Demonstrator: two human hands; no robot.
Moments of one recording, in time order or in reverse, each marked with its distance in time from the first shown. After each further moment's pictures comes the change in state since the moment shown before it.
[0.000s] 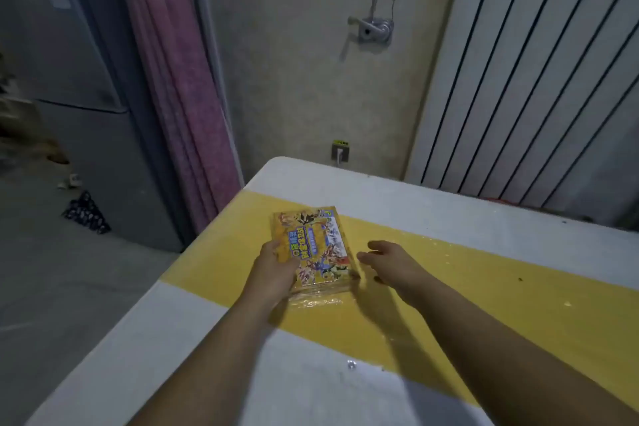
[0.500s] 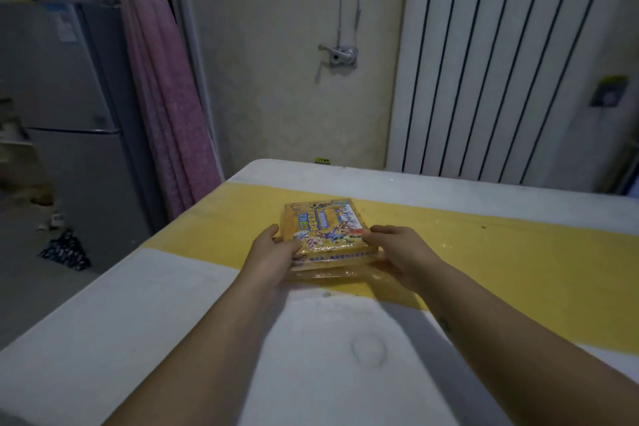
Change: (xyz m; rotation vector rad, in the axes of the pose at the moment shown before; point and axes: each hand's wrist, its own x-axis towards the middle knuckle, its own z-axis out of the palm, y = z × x) left_hand -0.061 -0.057 0.045 -0.424 -0.098 0.090; right_hand -0.072 0.086 -0.002 0.438 0.098 -0.109
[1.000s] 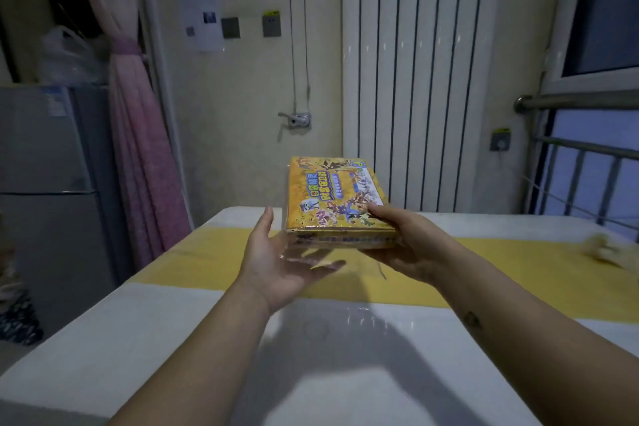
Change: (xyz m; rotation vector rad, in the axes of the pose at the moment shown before) left_hand -0.157 0.059 0.043 -0.604 -0.587 -0.174; right_hand -0.172 -0.063 -0.073 0.426 -0.156 -0.099
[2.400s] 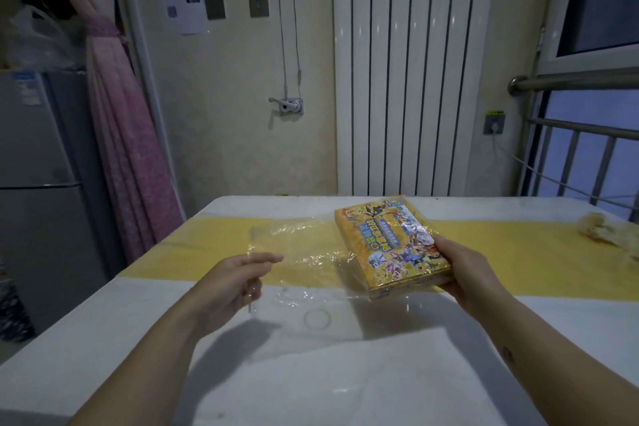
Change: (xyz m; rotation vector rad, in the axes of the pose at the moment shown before) left_hand -0.003 0.016 -0.086 0.709 0.163 0.111; right_hand 0.021 0.056 -0.102 -0.167 0.527 -0.192
